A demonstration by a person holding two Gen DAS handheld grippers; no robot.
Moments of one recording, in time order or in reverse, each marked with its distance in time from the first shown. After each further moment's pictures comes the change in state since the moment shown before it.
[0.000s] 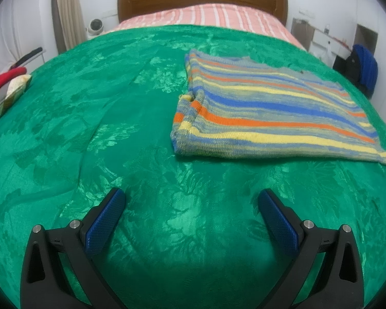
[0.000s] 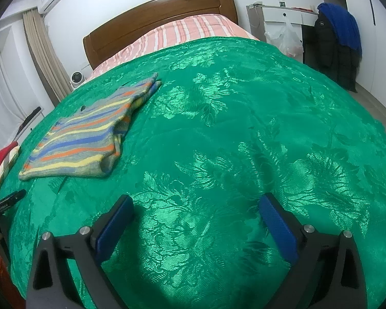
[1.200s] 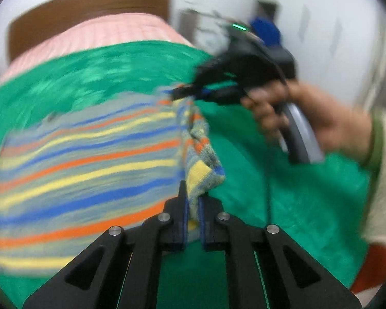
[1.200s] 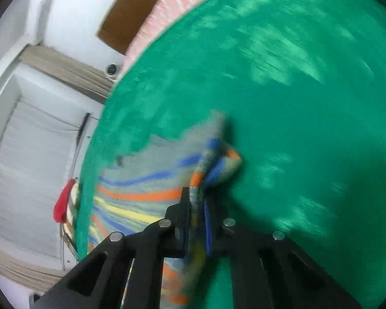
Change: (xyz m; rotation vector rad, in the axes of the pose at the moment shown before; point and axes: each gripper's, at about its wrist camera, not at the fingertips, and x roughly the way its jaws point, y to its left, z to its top) left arm -0.013 -0.203 0.056 0.267 -0.023 -0.505; right arm 0.191 0.068 0.195 0.198 0.315 0.489
